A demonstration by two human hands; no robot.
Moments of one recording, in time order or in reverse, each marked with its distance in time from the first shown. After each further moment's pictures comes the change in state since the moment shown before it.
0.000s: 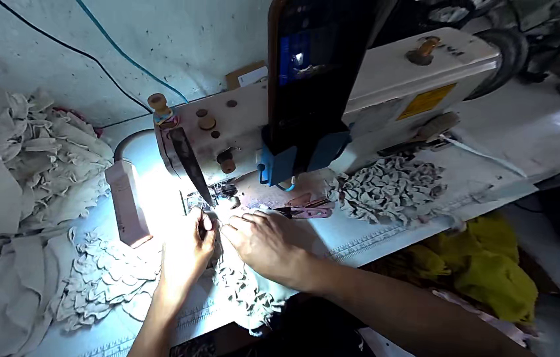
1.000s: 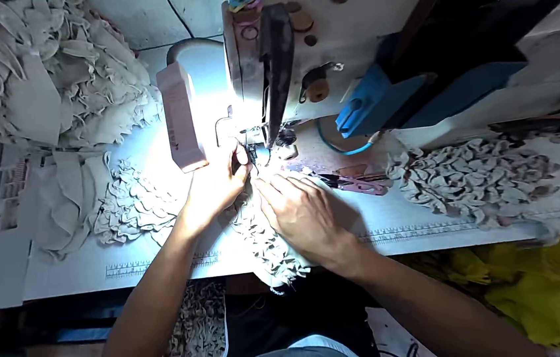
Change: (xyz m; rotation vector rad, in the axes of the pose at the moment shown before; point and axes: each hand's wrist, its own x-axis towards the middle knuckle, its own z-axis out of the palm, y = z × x) left_hand 0.010 0.008 -0.024 -0.081 -0.080 -0.046; right_hand -0.010 -0.007 0.015 -0.089 0.150 -0.004
